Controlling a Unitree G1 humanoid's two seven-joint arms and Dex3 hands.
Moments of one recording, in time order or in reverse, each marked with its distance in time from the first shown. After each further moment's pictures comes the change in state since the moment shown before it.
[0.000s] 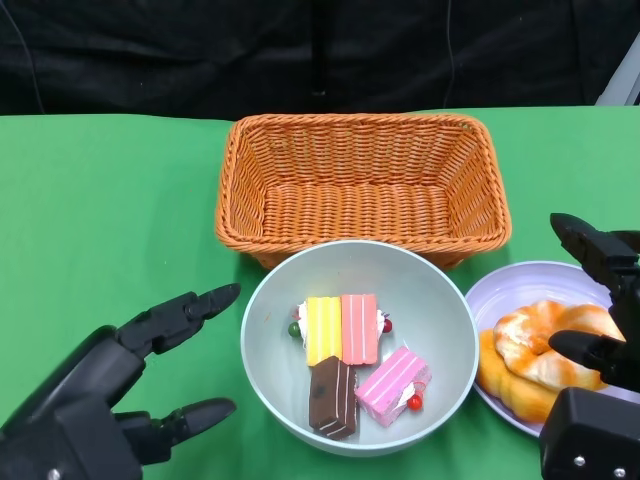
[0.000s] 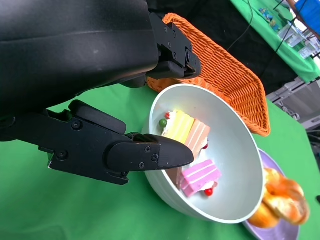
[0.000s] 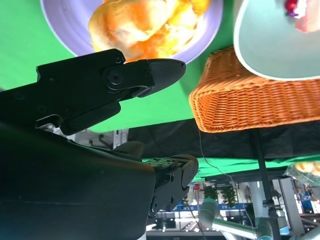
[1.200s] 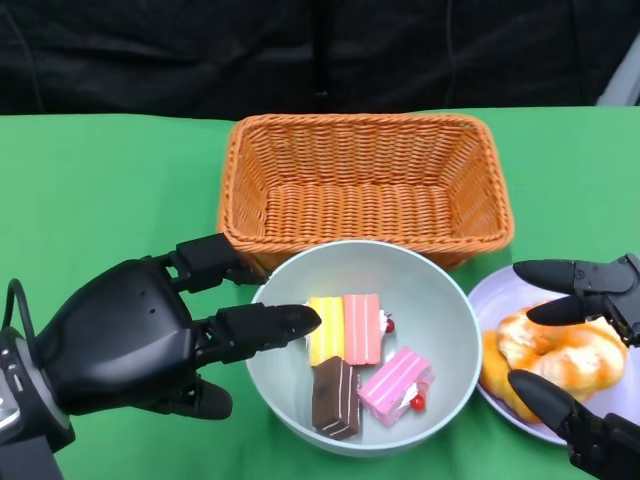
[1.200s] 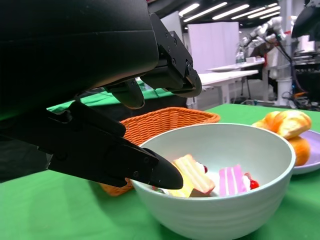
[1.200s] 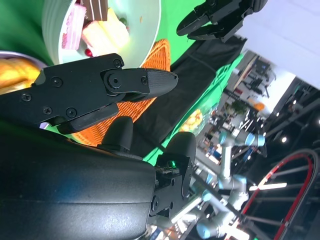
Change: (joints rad) left arm -0.412 0.181 -0.118 0.513 0.675 -0.972 0.429; right arm 0.346 0.253 -0.054 -0.322 0.591 -0.319 -0.014
